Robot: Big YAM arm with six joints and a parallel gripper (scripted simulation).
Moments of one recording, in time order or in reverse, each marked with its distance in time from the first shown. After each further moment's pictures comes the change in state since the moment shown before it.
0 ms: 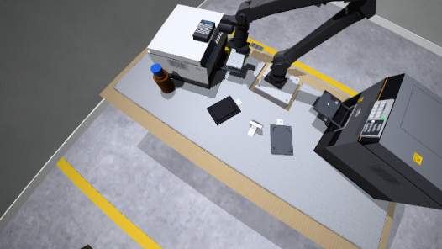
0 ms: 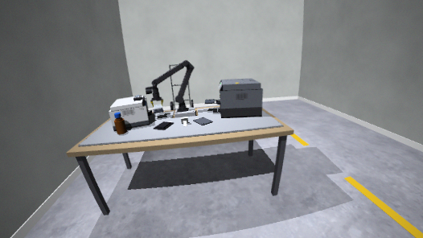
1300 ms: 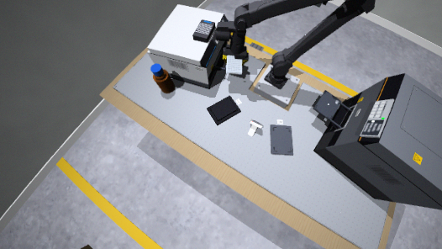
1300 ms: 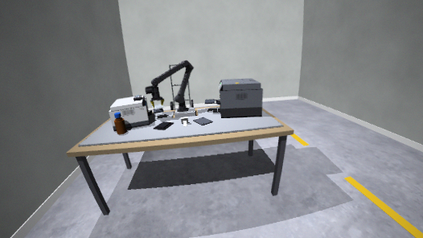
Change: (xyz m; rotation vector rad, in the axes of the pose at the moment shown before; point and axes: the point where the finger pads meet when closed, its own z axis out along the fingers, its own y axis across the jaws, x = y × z) arm 0.058 -0.002 -0.013 -0.008 0.014 -0.264
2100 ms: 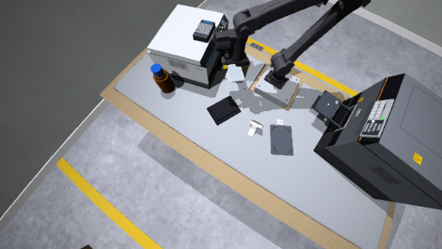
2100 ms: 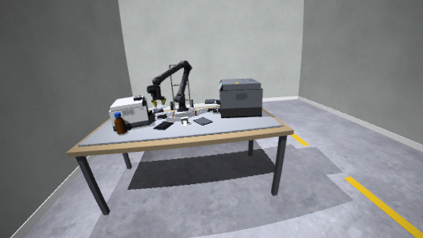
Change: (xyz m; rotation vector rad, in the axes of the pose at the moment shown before) arm 0.062 0.000 -0.012 -0.008 0.013 -0.256
